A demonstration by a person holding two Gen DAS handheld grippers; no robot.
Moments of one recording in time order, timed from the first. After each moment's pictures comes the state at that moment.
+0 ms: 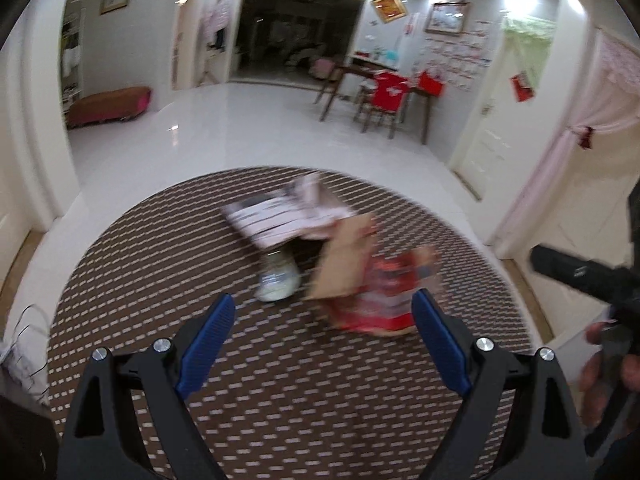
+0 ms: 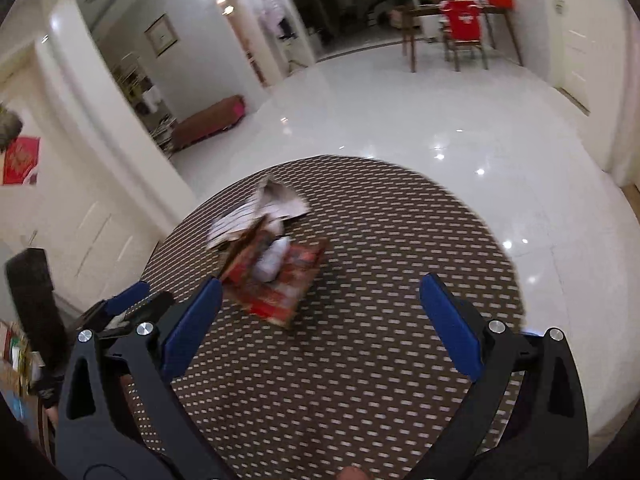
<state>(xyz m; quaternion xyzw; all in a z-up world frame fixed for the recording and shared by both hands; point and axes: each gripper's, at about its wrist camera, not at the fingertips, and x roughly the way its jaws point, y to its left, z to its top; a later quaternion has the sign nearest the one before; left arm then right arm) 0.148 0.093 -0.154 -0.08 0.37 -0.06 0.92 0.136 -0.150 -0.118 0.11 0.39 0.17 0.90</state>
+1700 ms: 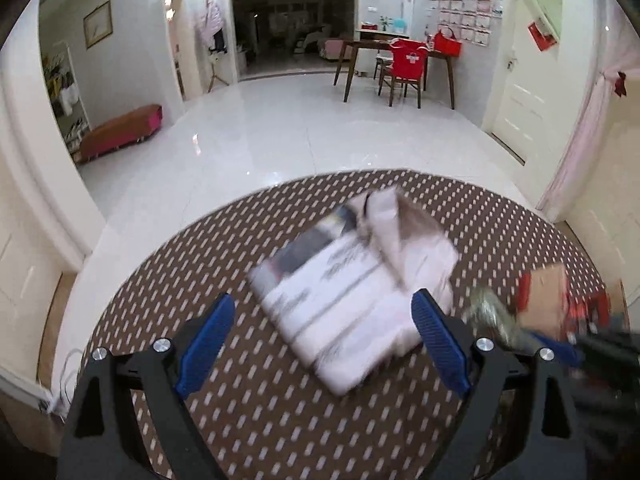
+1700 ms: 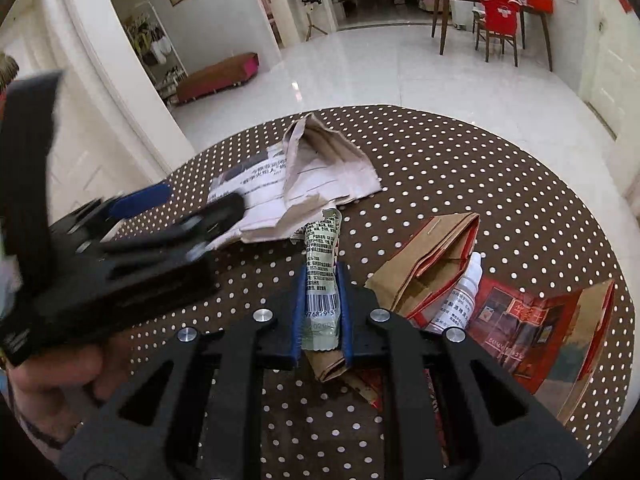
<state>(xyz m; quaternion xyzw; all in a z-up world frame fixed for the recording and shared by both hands) 0.299 0.092 -0.186 0.03 0.39 -0.03 0.92 0.221 -0.051 -0.211 0.05 0.43 0.18 0.88</state>
